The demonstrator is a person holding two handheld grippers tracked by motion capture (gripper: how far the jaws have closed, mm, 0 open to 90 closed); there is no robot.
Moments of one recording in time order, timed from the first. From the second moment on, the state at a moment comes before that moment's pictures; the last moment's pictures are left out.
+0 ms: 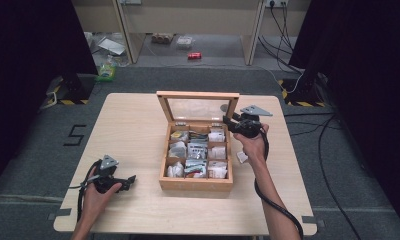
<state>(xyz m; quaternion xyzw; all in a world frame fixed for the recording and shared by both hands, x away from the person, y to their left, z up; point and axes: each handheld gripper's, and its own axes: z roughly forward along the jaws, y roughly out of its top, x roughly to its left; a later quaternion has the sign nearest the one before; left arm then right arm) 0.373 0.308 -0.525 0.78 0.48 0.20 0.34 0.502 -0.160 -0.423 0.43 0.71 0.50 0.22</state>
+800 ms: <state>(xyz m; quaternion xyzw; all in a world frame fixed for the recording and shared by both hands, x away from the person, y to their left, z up) 0.373 0.308 -0.526 0.78 0.48 0.20 0.34 0.477 -0.162 -0.438 0.41 0.74 0.49 0.21</state>
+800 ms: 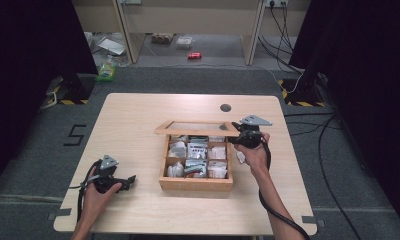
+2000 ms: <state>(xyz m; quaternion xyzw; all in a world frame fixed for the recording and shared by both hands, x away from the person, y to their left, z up) 0.373 0.308 -0.525 0.78 0.48 0.20 0.34 0.426 -0.177 -0.427 0.40 0.74 0.52 0.18</state>
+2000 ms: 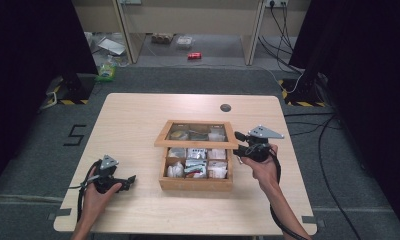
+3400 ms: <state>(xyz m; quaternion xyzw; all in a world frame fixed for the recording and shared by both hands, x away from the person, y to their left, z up) 0.373 0.308 -0.525 0.78 0.48 0.20 0.34 0.399 -0.180 -0.452 0.39 0.76 0.49 0.20</state>
